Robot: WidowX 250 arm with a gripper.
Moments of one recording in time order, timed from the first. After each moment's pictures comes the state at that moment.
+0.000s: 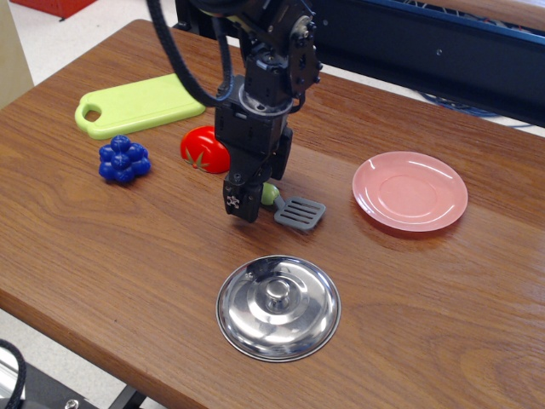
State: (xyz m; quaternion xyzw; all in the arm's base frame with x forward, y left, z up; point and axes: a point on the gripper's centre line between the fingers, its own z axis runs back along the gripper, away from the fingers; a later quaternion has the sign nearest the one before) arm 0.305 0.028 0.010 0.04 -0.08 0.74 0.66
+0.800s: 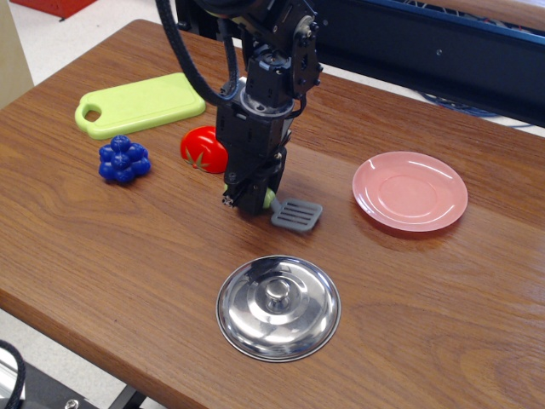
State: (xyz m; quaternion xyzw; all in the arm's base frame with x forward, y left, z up) arm 0.298 0.023 0.008 0.05 -0.04 0.71 0.70
